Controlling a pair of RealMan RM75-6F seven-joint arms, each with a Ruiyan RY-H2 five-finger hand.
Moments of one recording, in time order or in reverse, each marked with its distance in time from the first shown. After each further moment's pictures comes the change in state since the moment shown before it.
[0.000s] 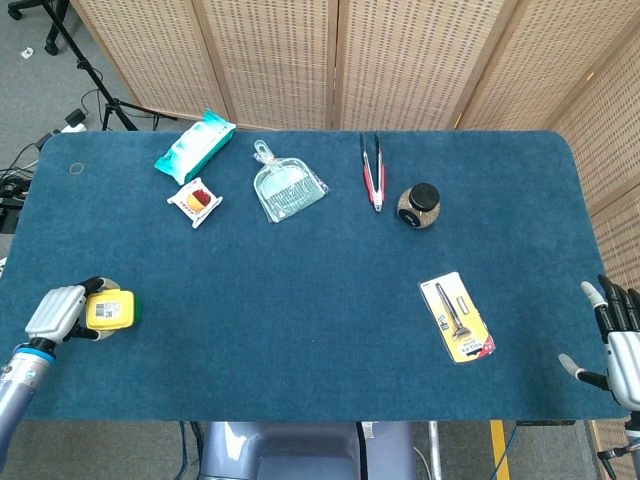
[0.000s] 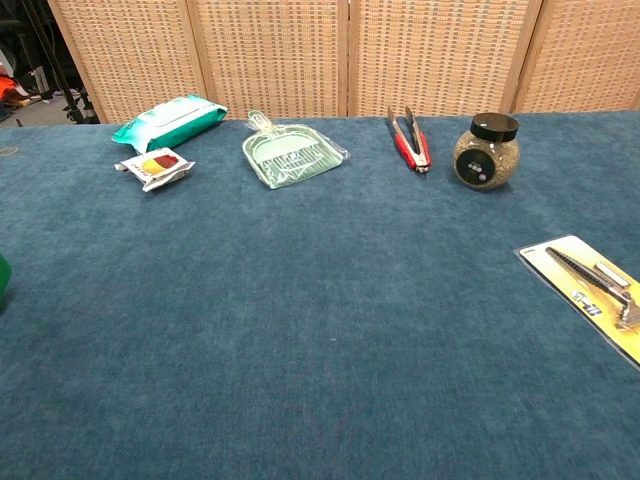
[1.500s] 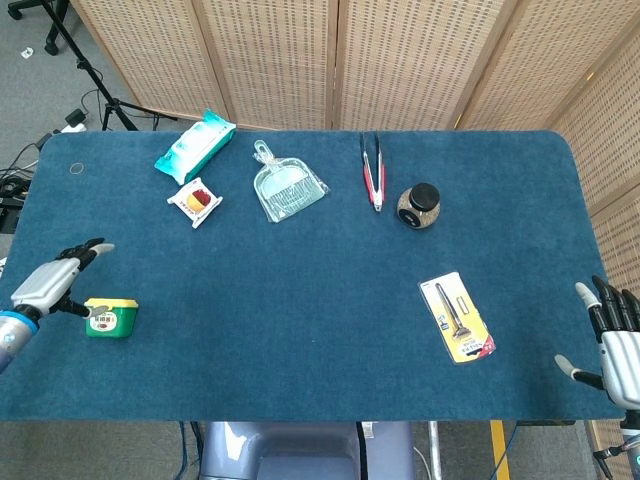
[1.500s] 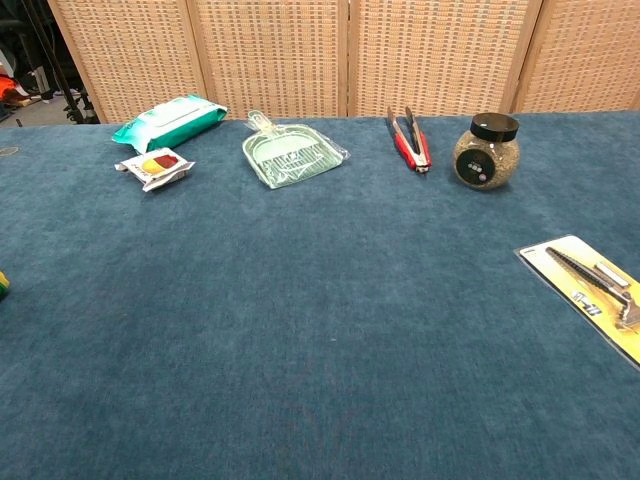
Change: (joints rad) left arm -0.175 0.261 0.017 -0.155 -0.016 -0.246 -0.123; right arm 0.006 -0.006 -0.004 -0.003 0.002 -0.015 -0.017
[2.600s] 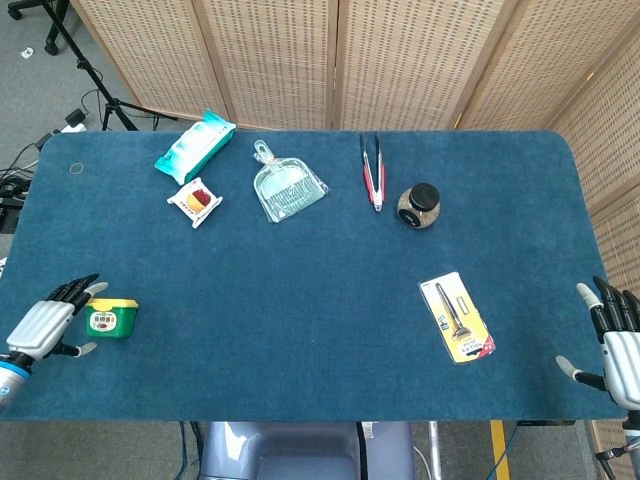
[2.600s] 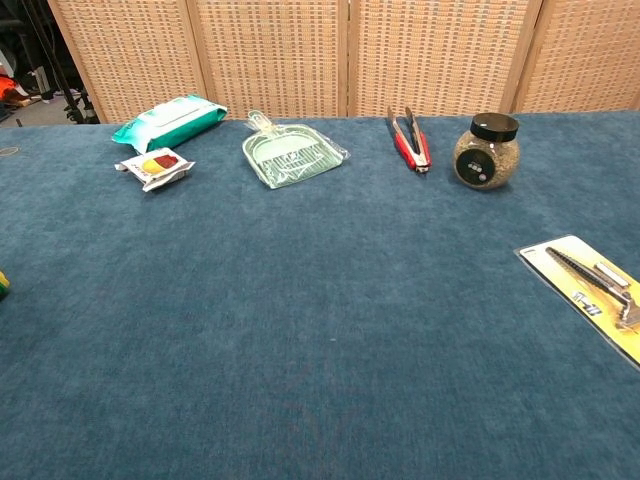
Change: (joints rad) left arm 0.215 -0.354 0.098 0.500 0.240 0.359 -0.044; right arm 0.001 0.014 -0.003 -0.006 0.006 -0.013 0.021
